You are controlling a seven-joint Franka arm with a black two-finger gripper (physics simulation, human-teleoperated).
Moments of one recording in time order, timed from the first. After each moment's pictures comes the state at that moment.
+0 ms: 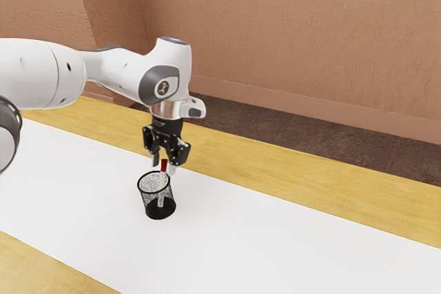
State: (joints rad) arm -0.14 0.38 0.07 -1.72 0.08 1.83 0.02
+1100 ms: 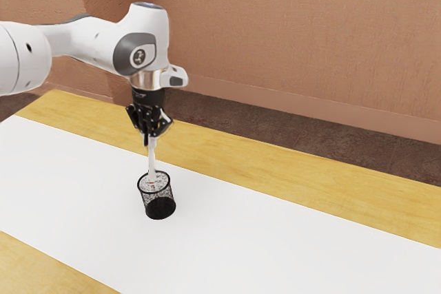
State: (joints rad) arm -0.13 0.25 0.10 -1.72 0.09 1.77 0.01
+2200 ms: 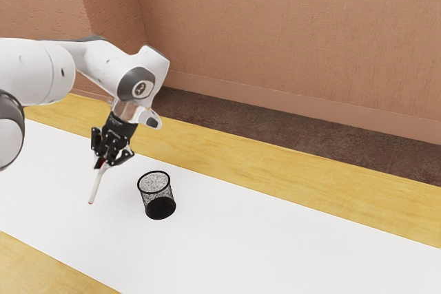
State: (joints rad) arm -0.06 0.43 0.14 -1.68 0.33 1.51 0.01
